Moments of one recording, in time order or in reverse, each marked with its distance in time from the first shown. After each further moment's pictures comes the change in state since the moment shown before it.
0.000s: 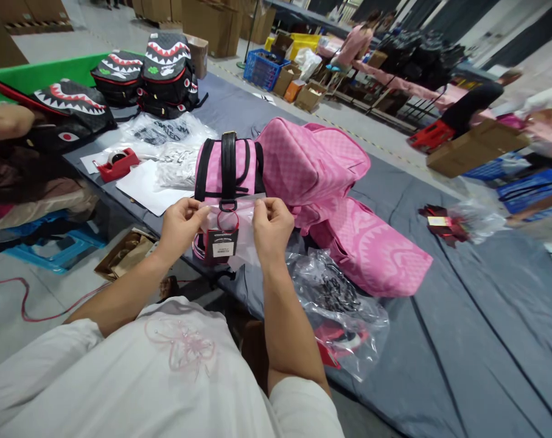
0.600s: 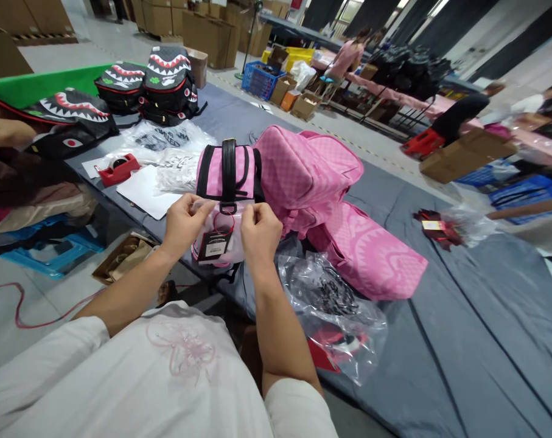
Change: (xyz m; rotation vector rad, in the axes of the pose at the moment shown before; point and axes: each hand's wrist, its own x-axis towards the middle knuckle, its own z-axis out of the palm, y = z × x) left_hand 0.010 0.009 0.005 0.198 0.101 0.153; right_hand -0.008 0.001 0.009 -0.231 0.008 -0.105
